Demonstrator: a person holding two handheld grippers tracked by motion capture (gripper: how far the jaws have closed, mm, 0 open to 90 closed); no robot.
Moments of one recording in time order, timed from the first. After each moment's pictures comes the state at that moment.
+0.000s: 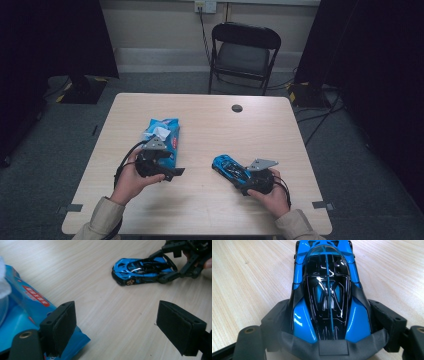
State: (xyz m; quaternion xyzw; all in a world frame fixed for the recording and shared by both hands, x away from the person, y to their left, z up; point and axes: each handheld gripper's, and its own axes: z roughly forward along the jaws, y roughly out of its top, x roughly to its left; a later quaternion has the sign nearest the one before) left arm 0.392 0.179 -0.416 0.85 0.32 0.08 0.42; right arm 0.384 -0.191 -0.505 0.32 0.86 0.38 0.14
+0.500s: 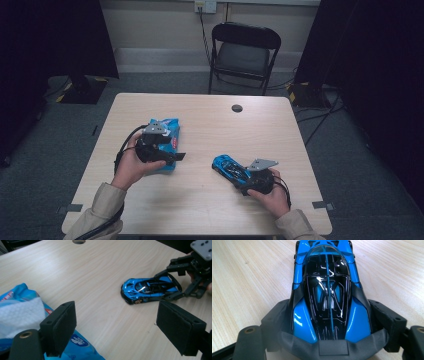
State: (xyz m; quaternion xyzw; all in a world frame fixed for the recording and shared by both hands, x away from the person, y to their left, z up) left arm 0.419 0.179 -0.383 0.84 0.32 0.10 0.43; right arm 0.384 -0.191 -0.505 0.32 0.86 0.38 0.14
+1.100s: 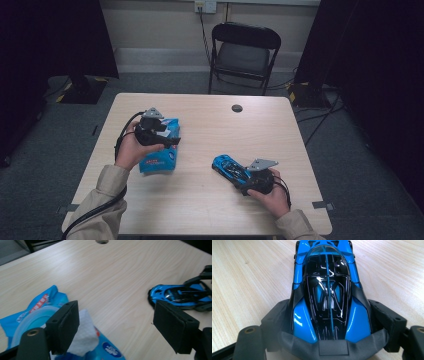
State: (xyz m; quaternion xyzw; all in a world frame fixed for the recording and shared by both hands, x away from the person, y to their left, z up) left arm 0.464 0.192 -0.385 0.84 0.36 0.13 0.40; right arm 0.384 -0.191 -0.505 0.32 0.86 0.38 0.14
